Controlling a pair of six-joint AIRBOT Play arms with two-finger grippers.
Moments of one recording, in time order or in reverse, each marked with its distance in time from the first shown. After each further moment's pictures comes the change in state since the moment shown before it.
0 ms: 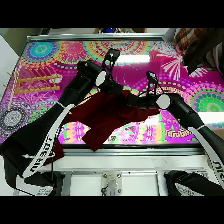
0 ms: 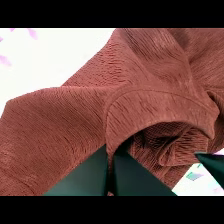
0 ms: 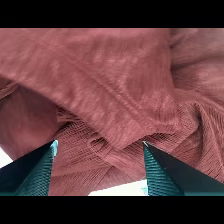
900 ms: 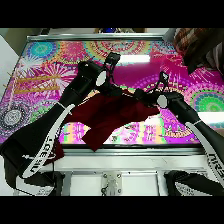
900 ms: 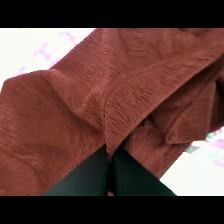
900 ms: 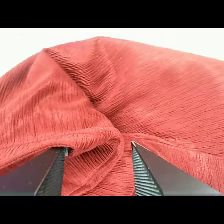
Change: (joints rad) left arm -0.007 0.001 0.000 -0.032 -0.081 0.002; right arm -0.059 -0.069 0.000 -0.245 -0.114 0.415
